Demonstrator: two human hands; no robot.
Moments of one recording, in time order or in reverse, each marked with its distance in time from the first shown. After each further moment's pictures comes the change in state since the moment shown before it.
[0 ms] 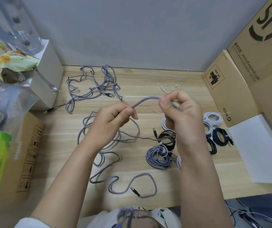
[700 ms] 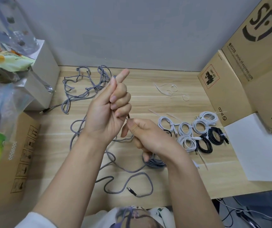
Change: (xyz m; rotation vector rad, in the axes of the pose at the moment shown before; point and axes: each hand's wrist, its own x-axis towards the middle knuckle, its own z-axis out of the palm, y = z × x) left_hand 0.020 0.036 0.017 -1.194 -0.037 -0.139; right_hand -0.006 0.031 0.015 -0.337 -0.575 0.382
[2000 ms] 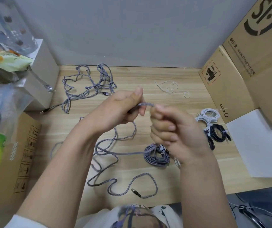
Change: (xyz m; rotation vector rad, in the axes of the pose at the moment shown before) left_hand -0.001 0.012 0.012 1.128 -0.137 -0.202; right_hand -0.026 -0.012 -0.027 0.854 -0.059 -0.180
